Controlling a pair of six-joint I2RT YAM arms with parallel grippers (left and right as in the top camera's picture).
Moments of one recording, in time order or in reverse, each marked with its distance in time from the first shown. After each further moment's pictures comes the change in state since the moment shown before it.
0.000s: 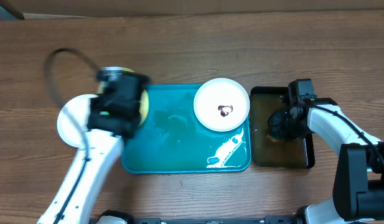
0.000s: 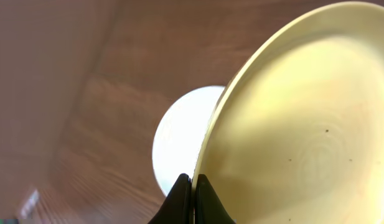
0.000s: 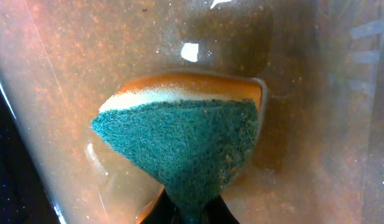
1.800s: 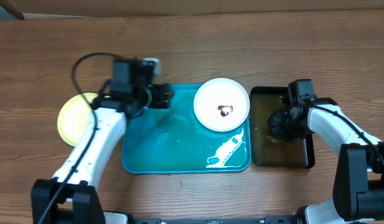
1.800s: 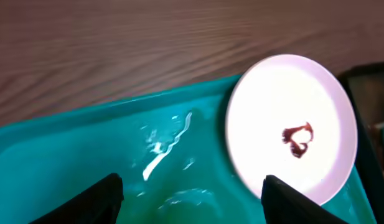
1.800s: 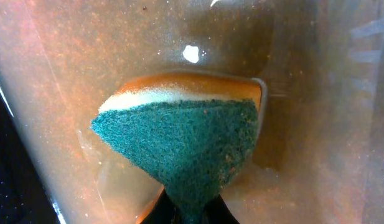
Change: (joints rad) left arm 0.021 0.223 0.002 0.338 1.063 0.144; right arm 0.000 0.000 0.000 -0.017 0.000 0.000
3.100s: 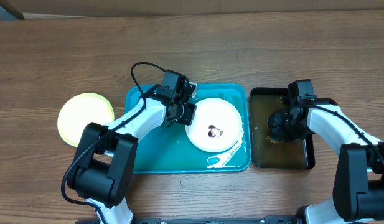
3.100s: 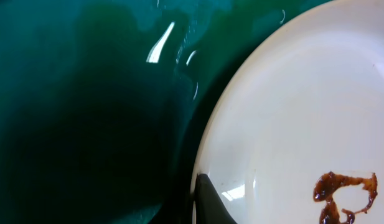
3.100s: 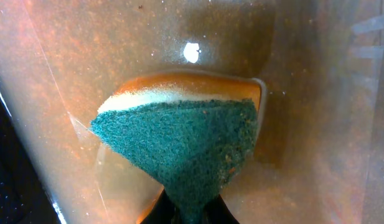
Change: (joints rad) left arm -0.205 0.335 0.032 -0.018 -0.068 0.022; right arm 0.000 -0.001 0.000 -0.014 -0.001 0.000
